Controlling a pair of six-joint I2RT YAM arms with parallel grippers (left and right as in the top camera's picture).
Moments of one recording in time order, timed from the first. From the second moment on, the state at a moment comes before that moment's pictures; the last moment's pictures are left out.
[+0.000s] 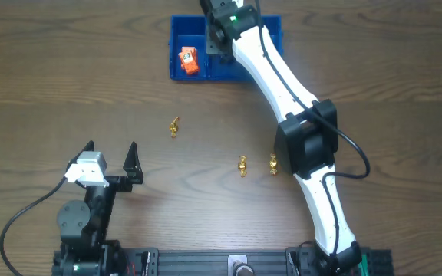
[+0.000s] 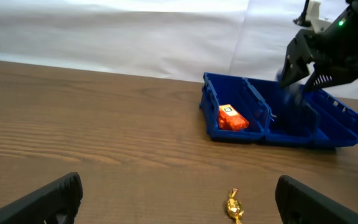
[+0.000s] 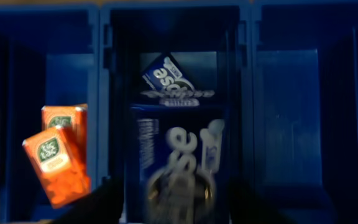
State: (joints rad) left arm -0.02 0.01 0.03 -0.12 0.10 -0.15; right arm 0.48 2.42 2.35 -1.04 0.21 0.48
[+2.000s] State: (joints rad) left arm -0.02 0.01 0.03 -0.12 0.10 -0.15; right arm 0.86 2.54 2.24 -1.18 0.07 0.83
